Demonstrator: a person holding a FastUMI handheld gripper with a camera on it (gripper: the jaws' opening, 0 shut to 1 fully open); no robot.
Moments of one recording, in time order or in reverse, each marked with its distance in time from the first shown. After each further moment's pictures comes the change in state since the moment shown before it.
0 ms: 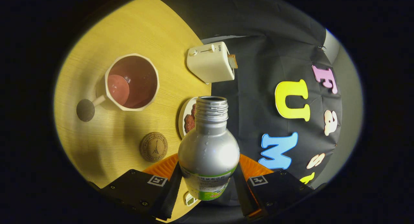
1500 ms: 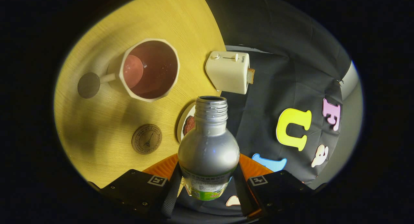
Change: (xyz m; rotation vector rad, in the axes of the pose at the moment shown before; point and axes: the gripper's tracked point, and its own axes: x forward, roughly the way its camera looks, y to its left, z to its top) arm 0.007 -0.007 0.010 -0.290 -0.056 0.009
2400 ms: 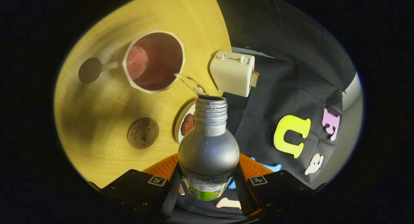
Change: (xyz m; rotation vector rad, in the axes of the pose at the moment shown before) arm 0.000 -0.008 0.000 -0.082 -0.004 0.000
